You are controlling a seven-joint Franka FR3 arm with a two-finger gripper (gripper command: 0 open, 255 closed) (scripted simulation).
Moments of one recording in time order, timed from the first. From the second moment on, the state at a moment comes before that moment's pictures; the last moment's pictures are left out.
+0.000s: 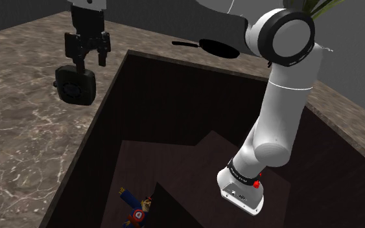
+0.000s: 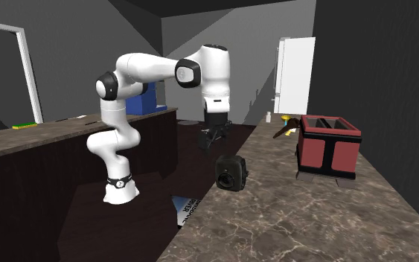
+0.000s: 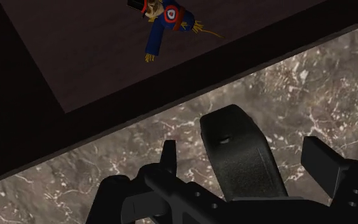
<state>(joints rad) 0.22 0.28 0.35 -1.39 0.01 1.62 0.13</state>
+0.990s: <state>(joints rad) 0.23 0.33 0.35 -1.44 0.00 1.70 0.13</state>
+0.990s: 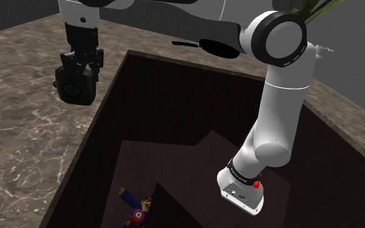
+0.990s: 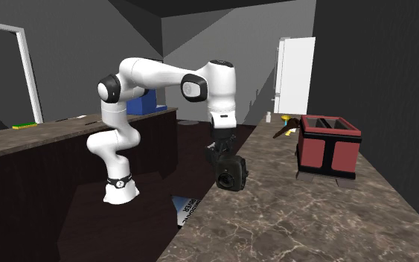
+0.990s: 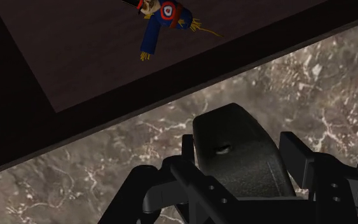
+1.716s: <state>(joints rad) 0.23 0.34 0.35 -1.37 0.00 1.64 0.14</state>
